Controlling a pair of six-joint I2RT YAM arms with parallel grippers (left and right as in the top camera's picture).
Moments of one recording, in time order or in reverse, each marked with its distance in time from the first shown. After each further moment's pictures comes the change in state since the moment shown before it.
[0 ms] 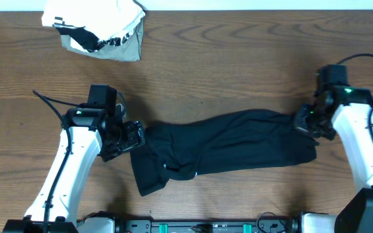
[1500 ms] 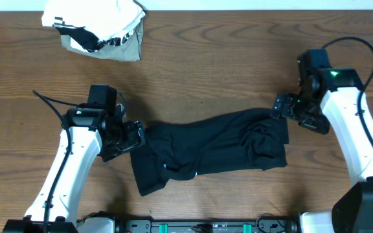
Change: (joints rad) left arm 0.000 0.000 0.000 0.001 0.000 0.000; right arm 0.060 0.078 0.152 -0.116 -0.096 0.005
